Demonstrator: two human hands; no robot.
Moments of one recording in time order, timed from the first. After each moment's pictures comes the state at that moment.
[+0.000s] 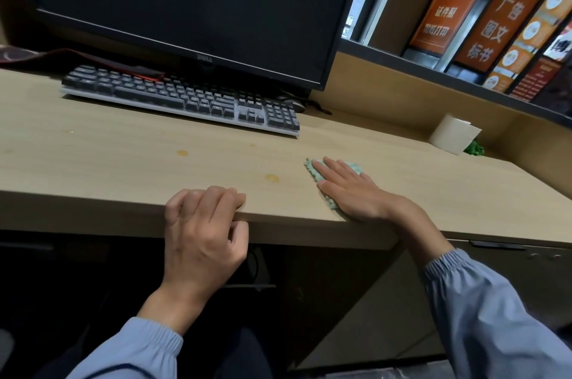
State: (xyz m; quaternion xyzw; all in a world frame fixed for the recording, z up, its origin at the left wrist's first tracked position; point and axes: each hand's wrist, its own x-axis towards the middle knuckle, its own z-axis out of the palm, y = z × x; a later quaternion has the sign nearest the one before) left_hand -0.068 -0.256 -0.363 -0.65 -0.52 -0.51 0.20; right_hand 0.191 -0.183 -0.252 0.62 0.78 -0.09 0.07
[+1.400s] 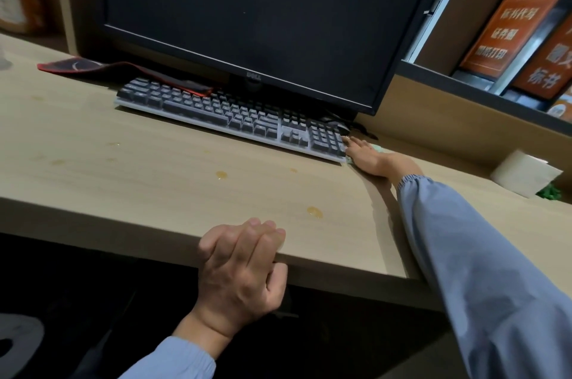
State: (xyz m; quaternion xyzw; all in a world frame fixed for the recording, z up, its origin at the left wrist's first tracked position) left_hand -0.066 -0.227 -0.378 -0.64 -0.45 -0.56 0.29; right_hand 0.185 0.047 -0.253 0.67 0.74 -0.10 0.04
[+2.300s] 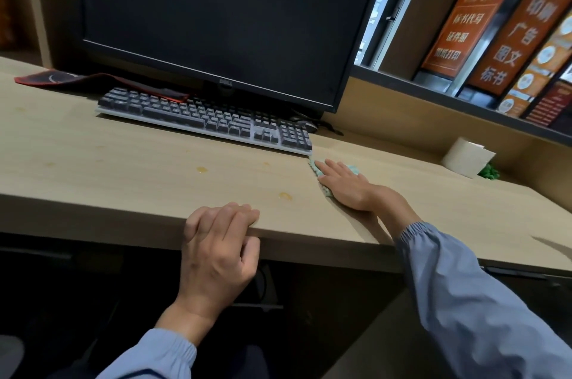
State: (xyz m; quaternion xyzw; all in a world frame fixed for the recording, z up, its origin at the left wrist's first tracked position) left_hand -0.069 -0.254 -0.366 -0.65 -0.48 -0.54 0.21; right_hand 0.184 -0.108 -0.256 0.63 0.77 -0.08 0.06
